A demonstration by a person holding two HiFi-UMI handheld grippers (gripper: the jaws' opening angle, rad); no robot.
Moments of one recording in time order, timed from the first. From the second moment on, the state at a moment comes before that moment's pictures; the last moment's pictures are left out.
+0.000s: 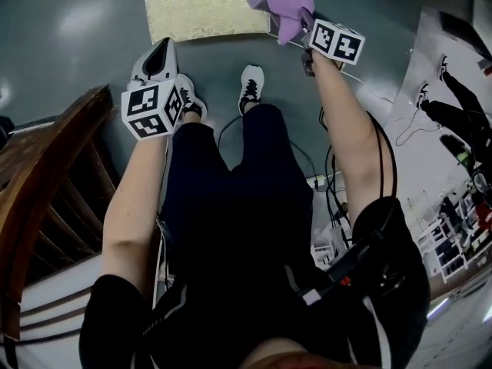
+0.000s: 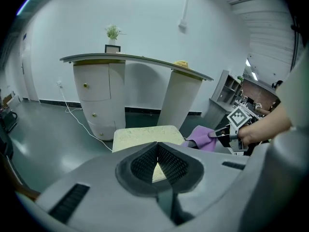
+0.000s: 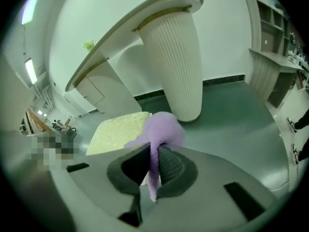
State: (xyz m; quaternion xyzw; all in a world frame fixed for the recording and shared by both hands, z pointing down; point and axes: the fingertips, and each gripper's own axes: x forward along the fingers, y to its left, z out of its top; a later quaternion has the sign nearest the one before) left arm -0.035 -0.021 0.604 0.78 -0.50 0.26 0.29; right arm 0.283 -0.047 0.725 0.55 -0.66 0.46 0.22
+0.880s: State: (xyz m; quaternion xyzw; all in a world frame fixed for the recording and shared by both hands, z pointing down) left arm -0.063 0.003 0.627 0.82 -0.43 0.24 0.30; right arm 0.204 -0.033 0.784 0.53 -0.67 0.45 0.27
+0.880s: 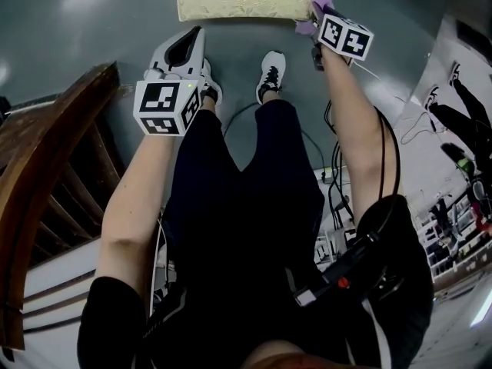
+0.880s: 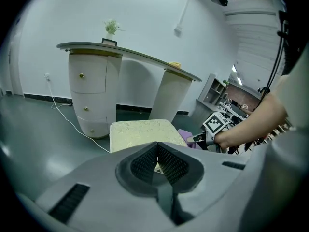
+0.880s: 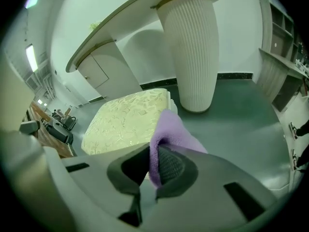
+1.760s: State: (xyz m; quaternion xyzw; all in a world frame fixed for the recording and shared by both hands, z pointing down) left arm -0.201 0.003 0.649 0.76 -0.52 0.23 0.32; right arm 0.073 -0.023 0.794 0.46 -0.69 0.47 0.31
